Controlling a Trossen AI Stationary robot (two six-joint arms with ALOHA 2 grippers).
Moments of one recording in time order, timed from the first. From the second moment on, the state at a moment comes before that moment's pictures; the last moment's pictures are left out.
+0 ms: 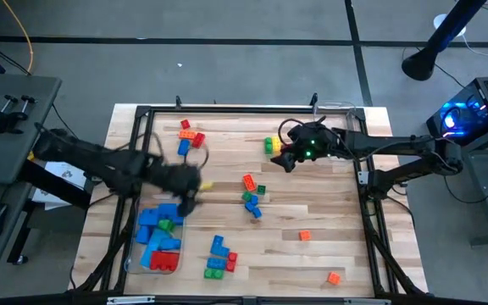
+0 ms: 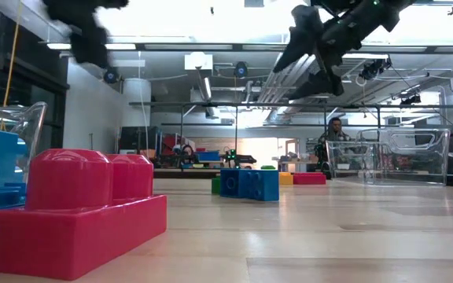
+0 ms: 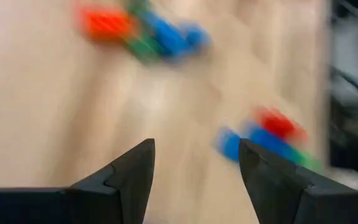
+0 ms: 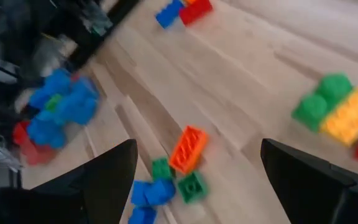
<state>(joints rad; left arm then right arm) -0.19 1.15 0.91 -0.65 -0.05 -0.52 -0.21 1.24 0.87 -0.29 -0.05 0.63</state>
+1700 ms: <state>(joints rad) 0.49 1.03 0.91 -0.03 0.25 -0.60 -0.42 2.17 1.69 -0.90 0.17 0.74</state>
